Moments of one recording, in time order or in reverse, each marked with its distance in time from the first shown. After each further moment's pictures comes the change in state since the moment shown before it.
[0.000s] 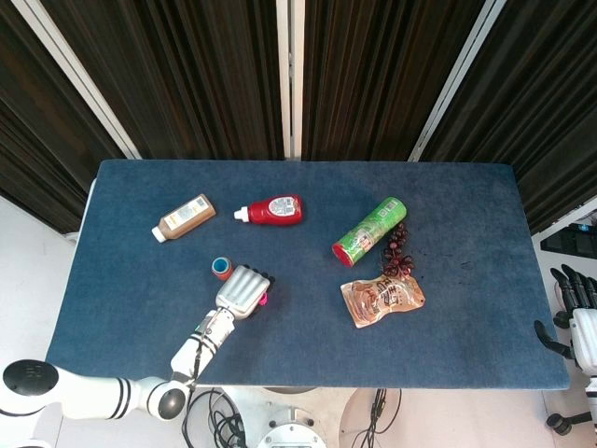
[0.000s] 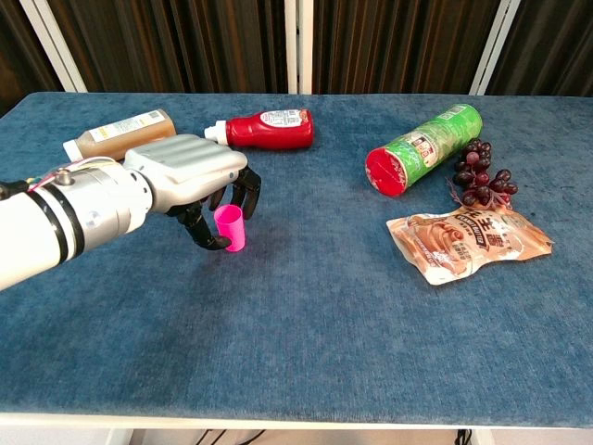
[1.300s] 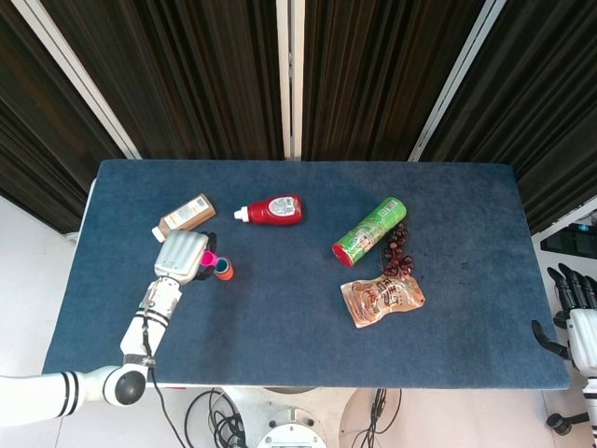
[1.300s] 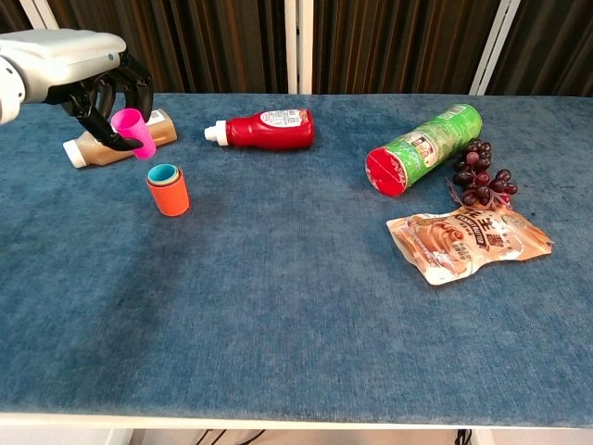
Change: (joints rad) left arm 0.080 0.274 -0.100 -0.154 -0.103 0.095 -0.094; right arm -0.003 0.011 -0.001 -0.040 -0.018 0.024 -0.034
